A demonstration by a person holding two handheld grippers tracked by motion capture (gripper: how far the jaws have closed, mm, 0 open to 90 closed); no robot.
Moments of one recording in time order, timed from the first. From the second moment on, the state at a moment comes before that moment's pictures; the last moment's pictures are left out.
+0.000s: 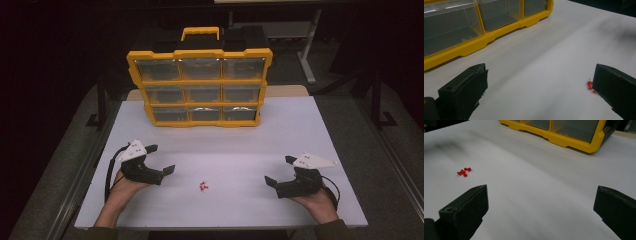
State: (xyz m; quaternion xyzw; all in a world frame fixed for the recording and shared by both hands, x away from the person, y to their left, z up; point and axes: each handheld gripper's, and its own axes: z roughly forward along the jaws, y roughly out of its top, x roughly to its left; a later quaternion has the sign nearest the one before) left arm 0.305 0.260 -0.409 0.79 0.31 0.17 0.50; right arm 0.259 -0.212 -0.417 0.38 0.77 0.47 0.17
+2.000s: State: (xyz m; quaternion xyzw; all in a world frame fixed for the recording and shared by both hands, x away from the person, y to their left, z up) left arm 0.335 0.225 -0.408 0.79 0.29 0.16 0.51; right arm 0.262 -0.210 -0.421 0.38 0.77 0.48 0.16
